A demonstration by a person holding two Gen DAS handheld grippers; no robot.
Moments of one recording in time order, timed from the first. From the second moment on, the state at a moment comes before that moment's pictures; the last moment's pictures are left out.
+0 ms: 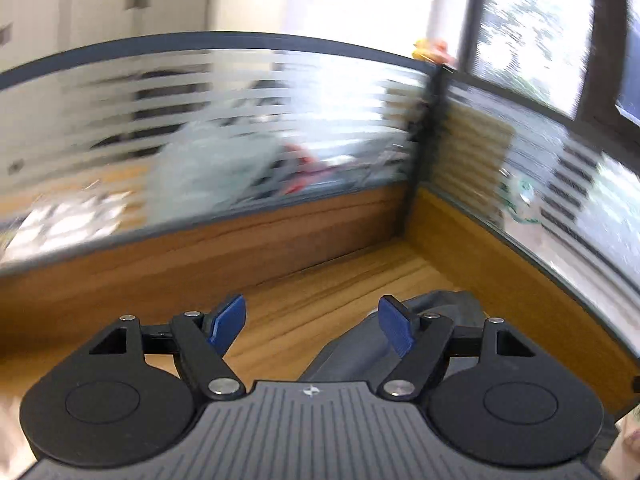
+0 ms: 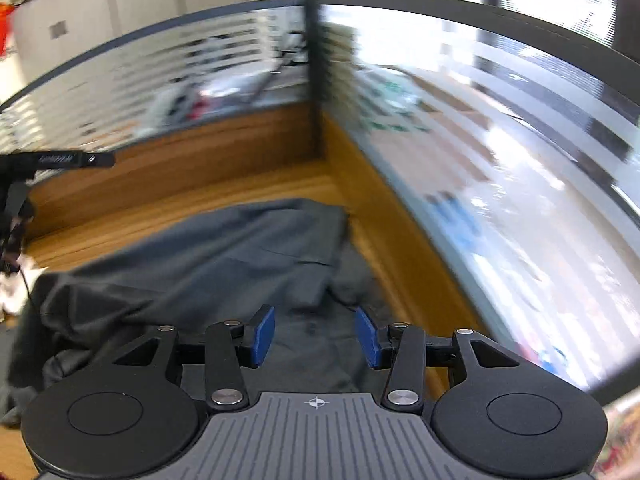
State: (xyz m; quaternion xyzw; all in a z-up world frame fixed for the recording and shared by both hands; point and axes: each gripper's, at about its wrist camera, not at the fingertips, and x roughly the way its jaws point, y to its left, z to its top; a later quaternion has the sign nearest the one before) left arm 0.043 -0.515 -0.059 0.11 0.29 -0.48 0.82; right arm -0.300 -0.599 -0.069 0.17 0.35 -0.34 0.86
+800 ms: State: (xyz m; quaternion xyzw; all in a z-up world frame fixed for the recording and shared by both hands) left arm -0.105 -0.244 -0.118 -0.06 0.43 -0.19 0.88; right arm -0.165 -0.598 -0.086 0.12 0.40 -0.06 0.91
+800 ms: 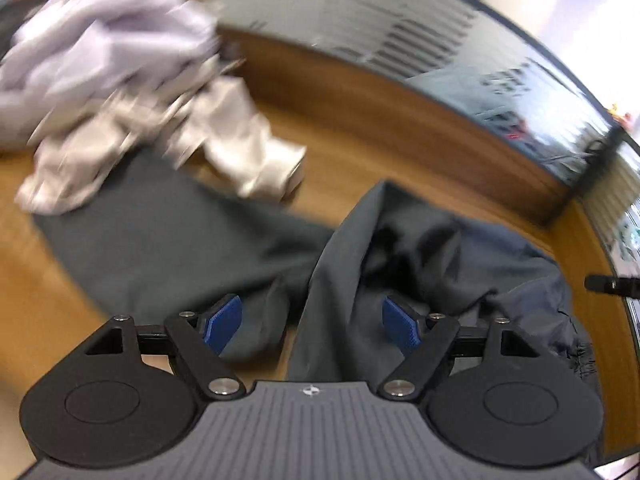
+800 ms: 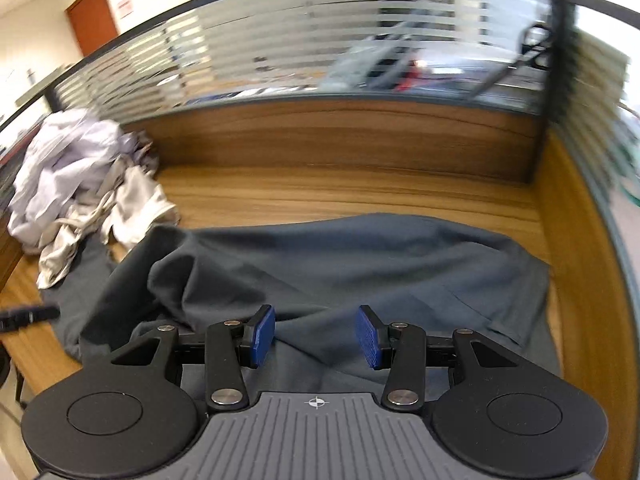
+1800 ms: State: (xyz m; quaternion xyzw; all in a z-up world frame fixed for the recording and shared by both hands) left arm -0.145 -0.260 -0.150 -0.12 0.48 -0.13 0.86; right arm -0.106 -0.577 -0.131 0.06 0.45 0.06 0.89
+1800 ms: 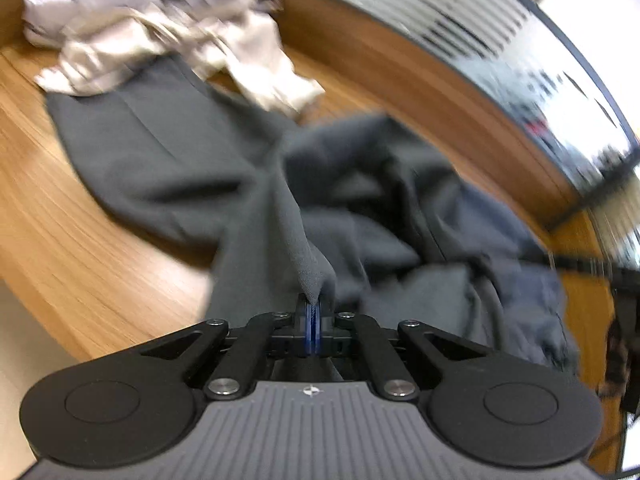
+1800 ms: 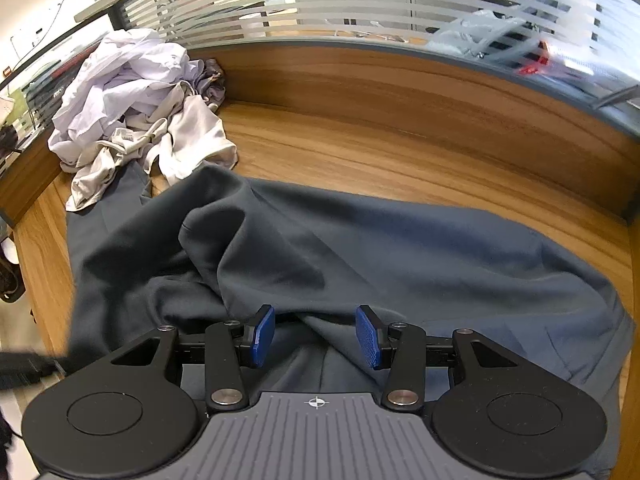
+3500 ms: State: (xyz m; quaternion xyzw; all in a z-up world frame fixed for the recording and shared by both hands) left arm 0.133 -0.175 -0.127 0.24 0.37 -0.28 0.85; right arm -0.235 -0.500 -0.137 0.07 0.54 -0.21 0.81
